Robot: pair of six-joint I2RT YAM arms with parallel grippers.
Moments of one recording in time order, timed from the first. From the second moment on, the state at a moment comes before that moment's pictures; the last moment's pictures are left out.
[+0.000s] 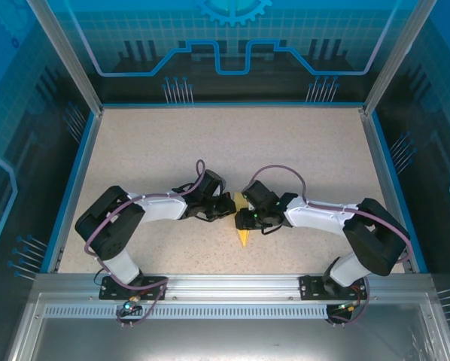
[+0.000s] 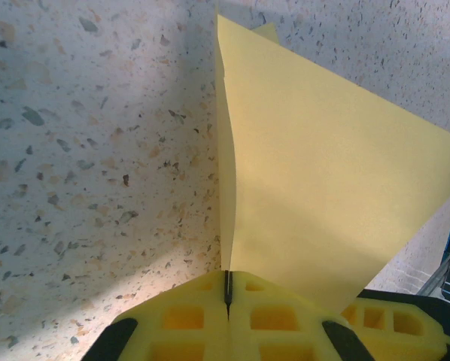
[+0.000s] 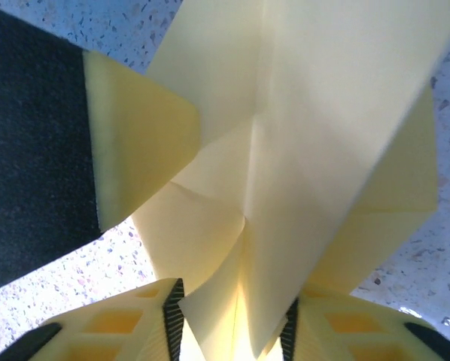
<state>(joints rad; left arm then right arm) -0.66 1.69 0.79 0.01 0.37 -1.00 0.81 1.52 0.78 -0.35 -0.14 0.70</state>
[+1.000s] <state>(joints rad) -0.65 1.49 0.86 -0.27 0.11 -0.96 0.82 1.56 0.93 -0.58 0.08 0.66</state>
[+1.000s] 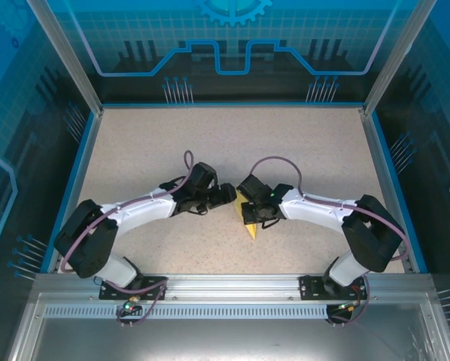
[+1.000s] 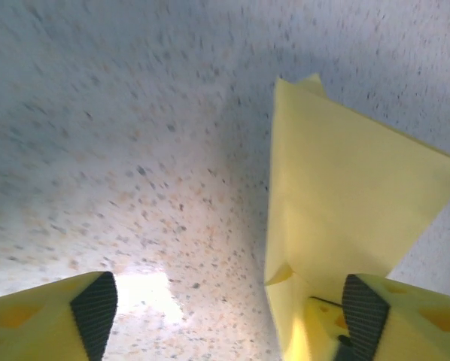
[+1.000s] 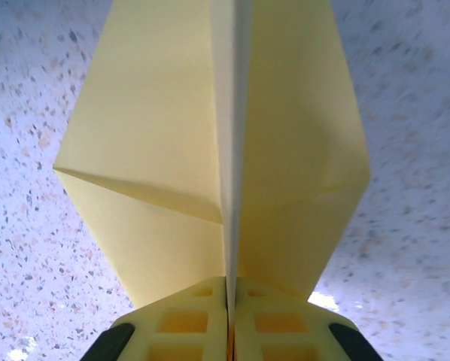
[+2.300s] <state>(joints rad) -0.62 1.45 0.86 -0.51 -0.11 -0.97 0.79 1.73 1.04 -0.65 0.15 0.67</state>
